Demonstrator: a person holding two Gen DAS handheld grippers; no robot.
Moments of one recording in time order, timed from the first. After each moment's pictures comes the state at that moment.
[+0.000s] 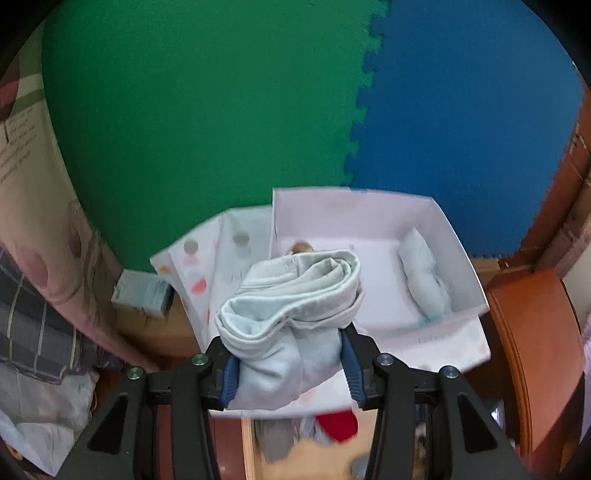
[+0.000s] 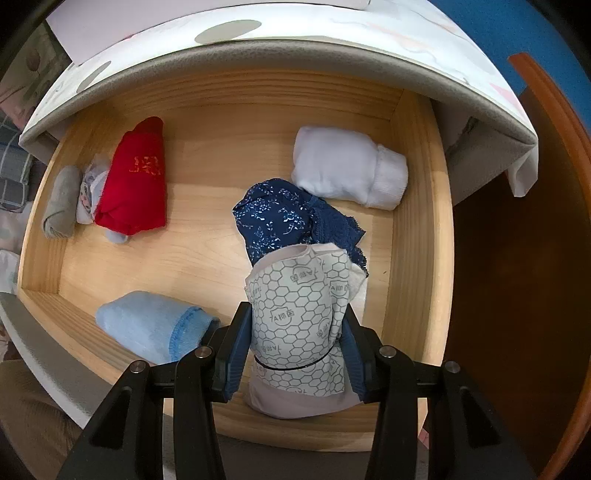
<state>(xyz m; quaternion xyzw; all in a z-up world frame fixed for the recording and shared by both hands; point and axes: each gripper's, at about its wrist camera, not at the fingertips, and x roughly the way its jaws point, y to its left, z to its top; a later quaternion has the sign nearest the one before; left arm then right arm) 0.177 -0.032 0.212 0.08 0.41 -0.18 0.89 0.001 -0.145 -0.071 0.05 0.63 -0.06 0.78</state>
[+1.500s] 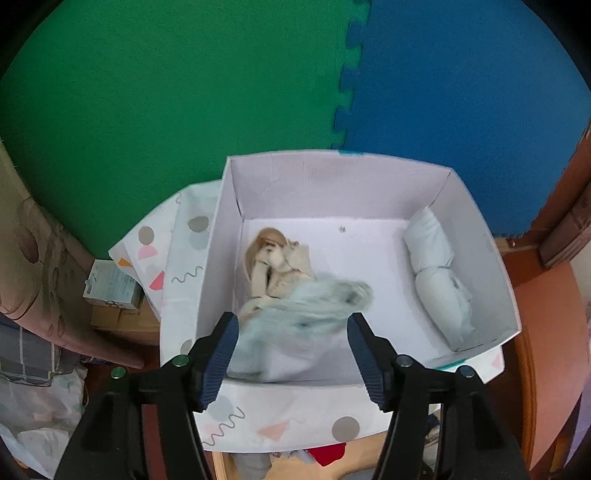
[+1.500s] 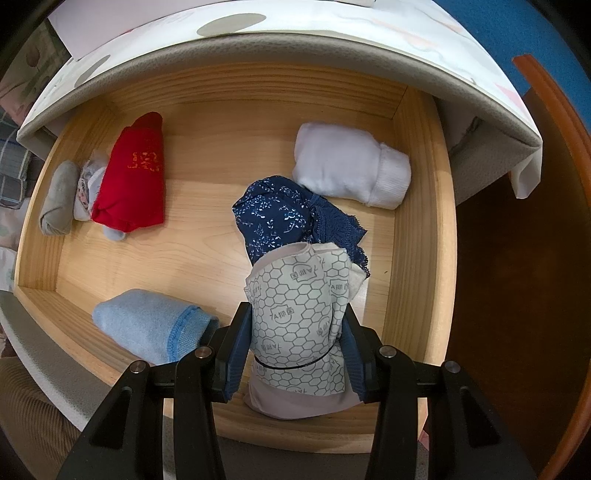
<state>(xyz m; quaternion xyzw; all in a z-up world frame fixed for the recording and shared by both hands) 0.239 -0.097 0.154 0.10 0.48 -0.19 0.85 0.005 -0.148 -0.072 0.04 0.63 -0.06 0.77</state>
